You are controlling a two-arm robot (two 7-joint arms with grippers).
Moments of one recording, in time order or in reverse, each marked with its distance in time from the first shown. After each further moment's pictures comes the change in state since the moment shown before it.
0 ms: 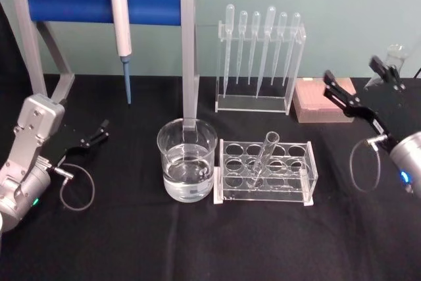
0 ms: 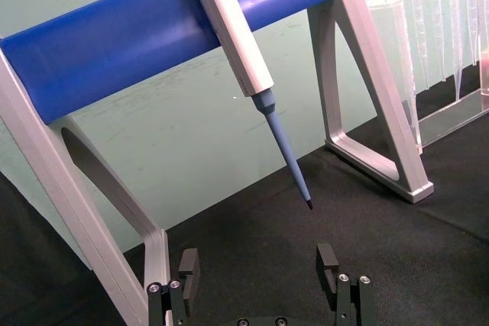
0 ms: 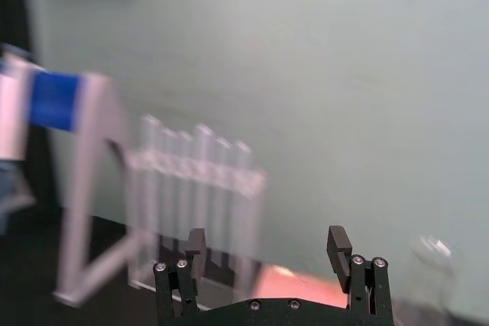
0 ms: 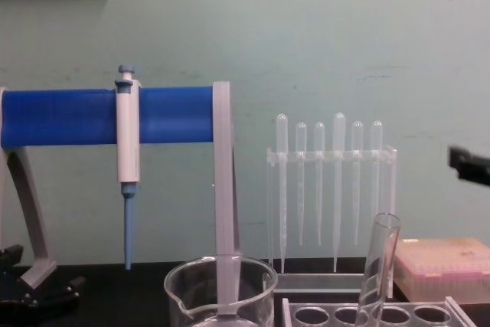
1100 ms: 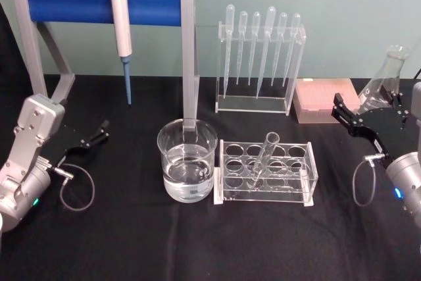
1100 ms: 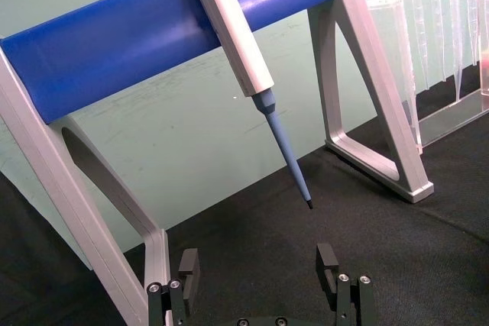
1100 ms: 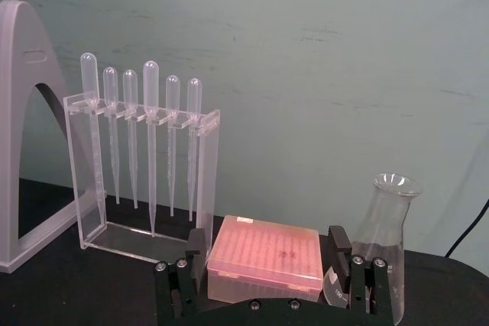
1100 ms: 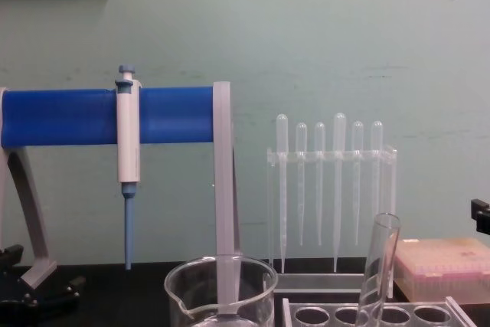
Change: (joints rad) left arm 0.000 0.000 0.000 0.000 0.000 0.000 0.000; right arm -0.020 -0.083 0.026 0.097 -0.100 0.014 -0.089
